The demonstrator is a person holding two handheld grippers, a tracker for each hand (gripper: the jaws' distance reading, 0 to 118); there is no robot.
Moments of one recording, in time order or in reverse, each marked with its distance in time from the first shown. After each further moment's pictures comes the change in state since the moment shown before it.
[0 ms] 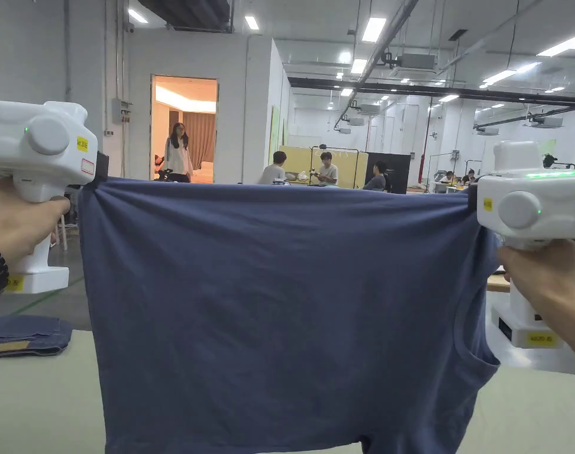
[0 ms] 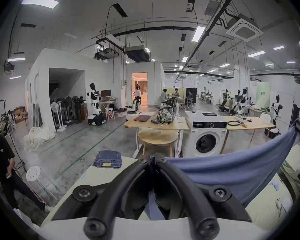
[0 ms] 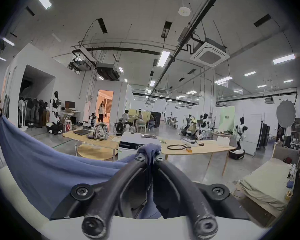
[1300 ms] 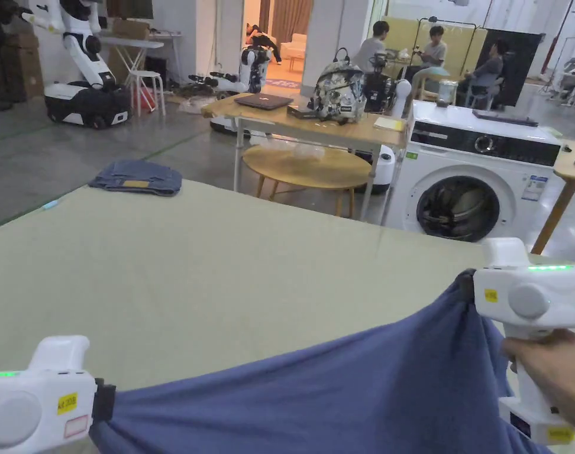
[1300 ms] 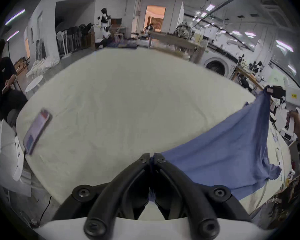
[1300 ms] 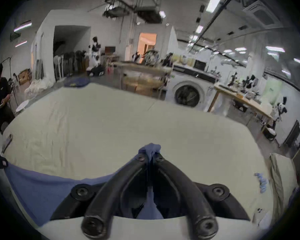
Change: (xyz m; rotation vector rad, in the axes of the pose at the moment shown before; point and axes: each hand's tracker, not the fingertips) left arm -0.073 -0.432 0.172 -0.552 -0.007 0.203; right arm -0.107 -0.256 0.049 -0.483 0.353 0.111
